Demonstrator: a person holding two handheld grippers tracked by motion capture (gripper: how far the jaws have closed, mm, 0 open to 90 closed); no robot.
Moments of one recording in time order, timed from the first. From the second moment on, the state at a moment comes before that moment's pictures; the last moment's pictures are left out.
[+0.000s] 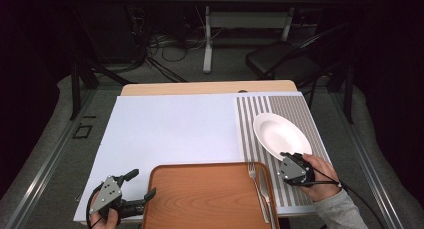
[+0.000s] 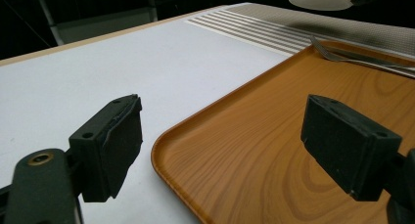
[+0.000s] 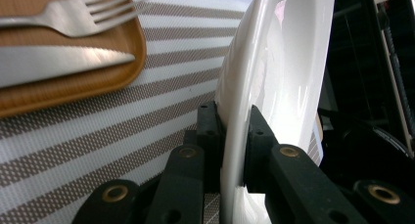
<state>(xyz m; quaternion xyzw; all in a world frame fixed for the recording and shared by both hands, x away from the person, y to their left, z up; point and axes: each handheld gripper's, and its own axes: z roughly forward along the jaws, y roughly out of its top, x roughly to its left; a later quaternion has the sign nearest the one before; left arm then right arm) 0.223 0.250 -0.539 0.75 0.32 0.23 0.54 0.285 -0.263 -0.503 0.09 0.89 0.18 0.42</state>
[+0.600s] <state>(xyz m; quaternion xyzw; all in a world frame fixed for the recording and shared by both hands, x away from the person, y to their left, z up) 0.223 0.250 -0.538 0.75 0.32 0.23 0.54 0.260 -0.231 -0.493 0.04 0.87 0.21 0.44</state>
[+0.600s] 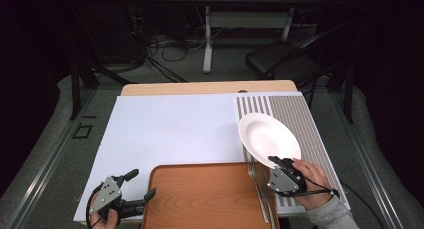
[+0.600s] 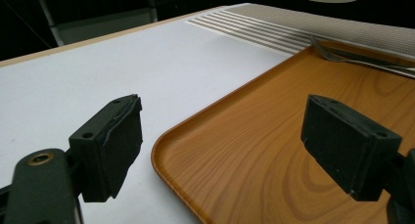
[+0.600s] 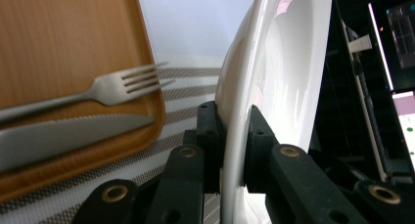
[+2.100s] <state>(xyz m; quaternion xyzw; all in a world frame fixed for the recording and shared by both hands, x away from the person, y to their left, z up) 0.224 0.250 -0.539 0.75 0.32 0.23 0.53 0.208 -0.154 -0.507 -0.10 0.87 0.25 0.42</state>
